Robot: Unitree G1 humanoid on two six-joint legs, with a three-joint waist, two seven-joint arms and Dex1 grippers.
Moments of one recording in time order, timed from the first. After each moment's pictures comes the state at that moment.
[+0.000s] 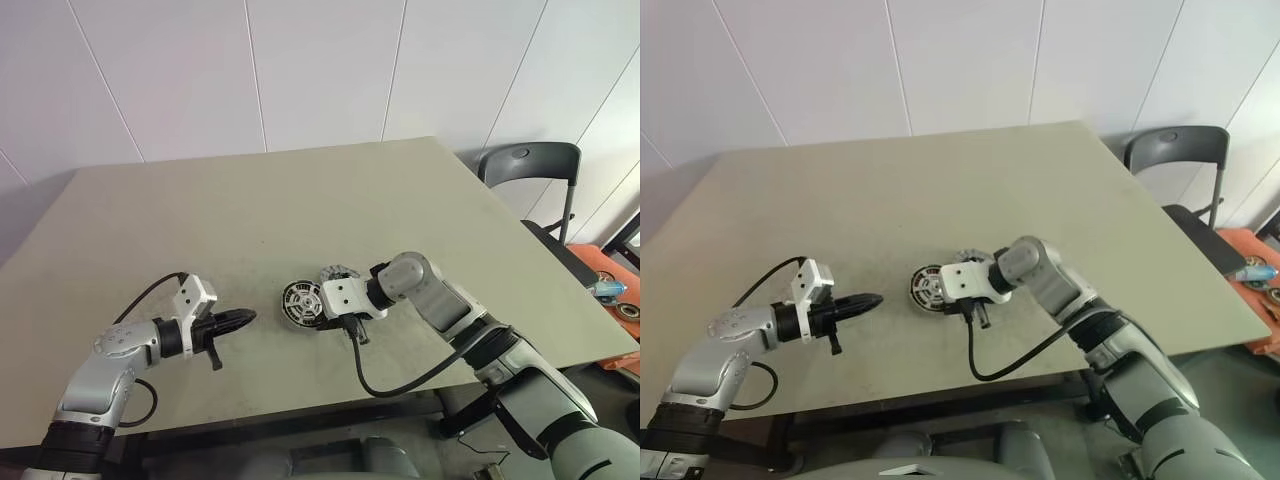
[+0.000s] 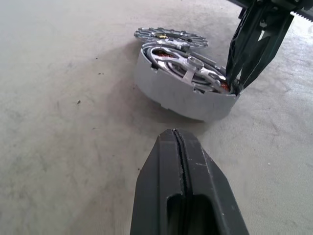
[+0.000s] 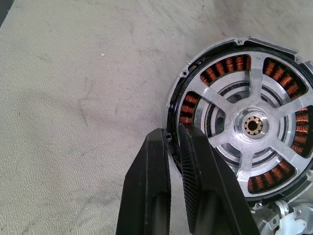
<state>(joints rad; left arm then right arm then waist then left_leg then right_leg) -0.04 0.63 0.03 -0.04 -0.40 0.31 -1.02 -0.70 -0.46 0.58 0.26 -0.10 0.09 1.28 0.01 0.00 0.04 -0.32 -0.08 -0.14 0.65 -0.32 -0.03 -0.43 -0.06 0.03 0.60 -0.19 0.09</state>
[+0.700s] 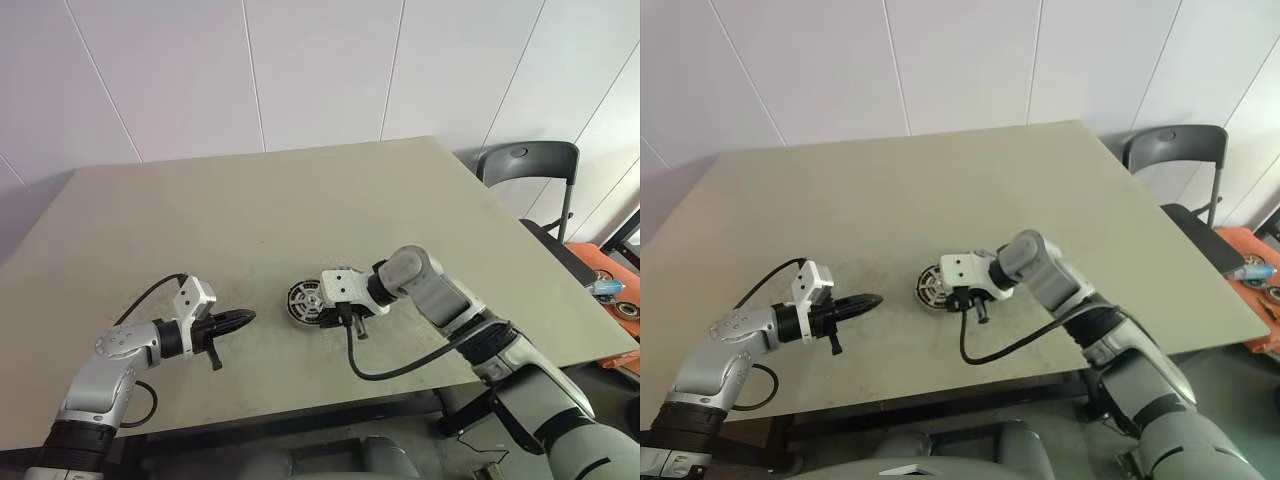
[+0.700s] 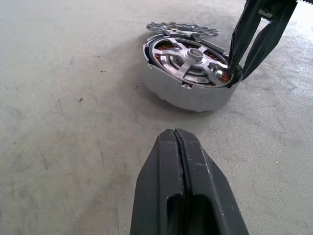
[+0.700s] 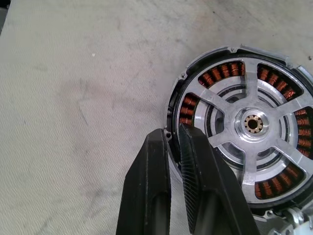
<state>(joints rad) -0.05 0.62 0.02 -0.01 -0.40 0.28 -1.02 -0.71 -0.44 0.57 0.18 -0.10 0.37 1.31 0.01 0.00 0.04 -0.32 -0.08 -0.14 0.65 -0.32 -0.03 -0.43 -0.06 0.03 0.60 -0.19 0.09</state>
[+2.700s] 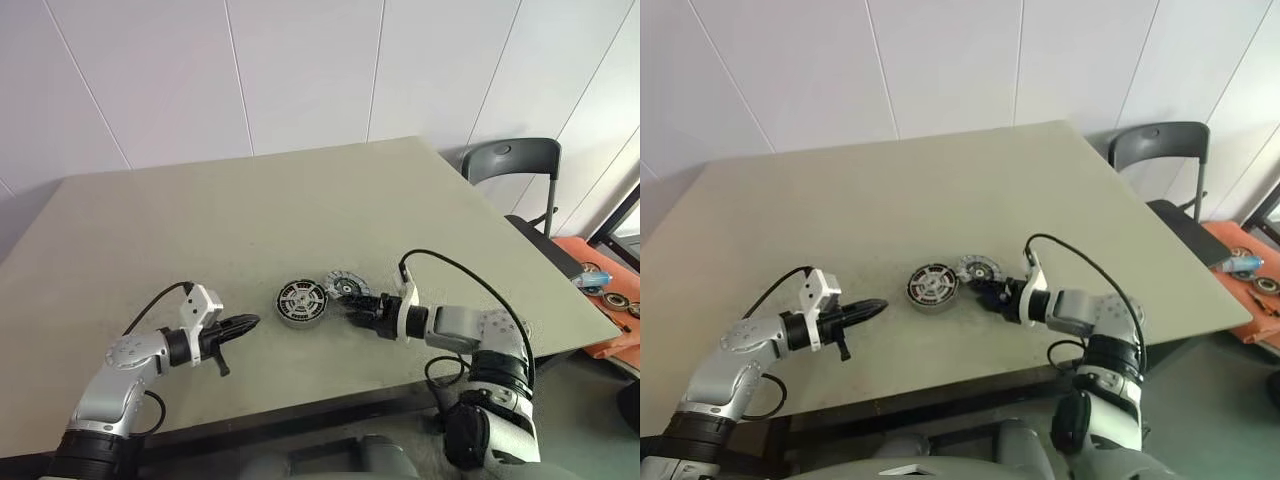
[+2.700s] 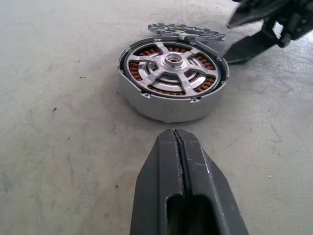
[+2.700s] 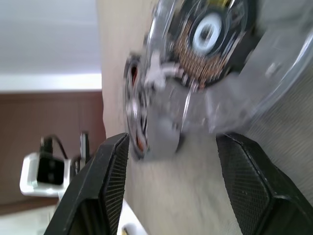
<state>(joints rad) -0.01 0.57 0.00 -0.01 -0.36 0.22 -0.97 -0.54 -0.05 -0.71 0.33 0.99 1.61 -0.06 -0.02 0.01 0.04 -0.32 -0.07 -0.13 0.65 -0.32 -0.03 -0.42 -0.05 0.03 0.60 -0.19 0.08</state>
